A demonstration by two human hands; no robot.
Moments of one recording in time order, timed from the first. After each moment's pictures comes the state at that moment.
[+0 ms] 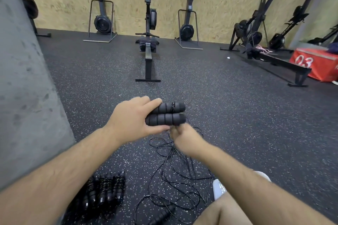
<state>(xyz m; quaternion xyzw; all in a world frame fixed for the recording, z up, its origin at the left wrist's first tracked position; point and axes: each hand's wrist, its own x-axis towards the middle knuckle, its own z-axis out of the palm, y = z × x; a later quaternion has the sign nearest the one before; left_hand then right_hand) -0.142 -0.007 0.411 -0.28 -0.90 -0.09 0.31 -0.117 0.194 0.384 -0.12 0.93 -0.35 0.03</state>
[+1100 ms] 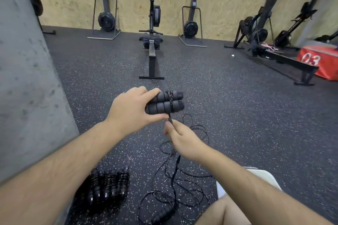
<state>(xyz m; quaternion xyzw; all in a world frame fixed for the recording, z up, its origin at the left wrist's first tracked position) -0.143 -0.018 0.420 -0.22 -0.92 -0.12 0.29 -0.110 0.175 0.368 -0.13 0.89 -0.45 0.02</state>
